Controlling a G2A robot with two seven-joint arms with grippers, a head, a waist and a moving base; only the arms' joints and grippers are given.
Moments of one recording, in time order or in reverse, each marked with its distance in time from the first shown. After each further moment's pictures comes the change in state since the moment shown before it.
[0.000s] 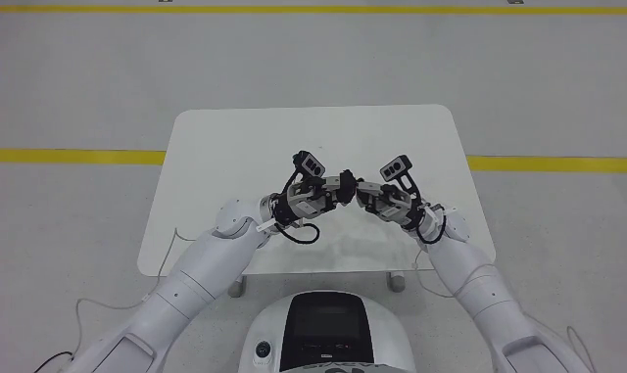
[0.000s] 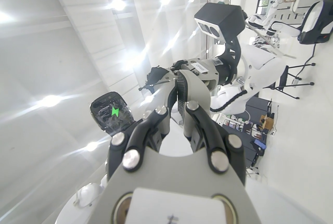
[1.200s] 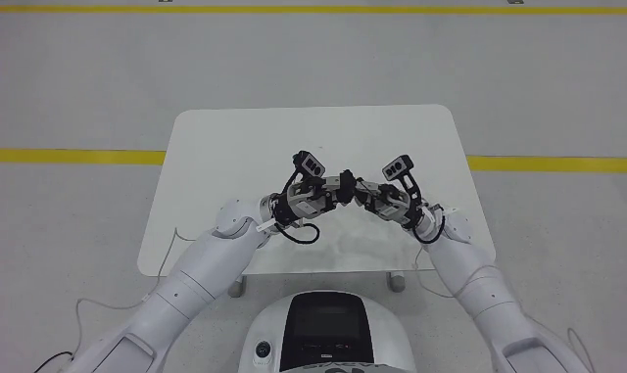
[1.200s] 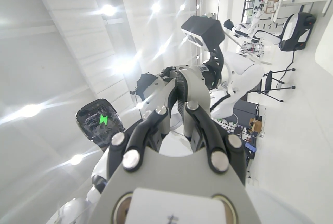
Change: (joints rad) left arm 0.000 0.000 0.000 0.000 0.000 0.000 0.000; right arm -0.015 -0.002 0.037 -0.026 -0.085 -0.036 -0.039
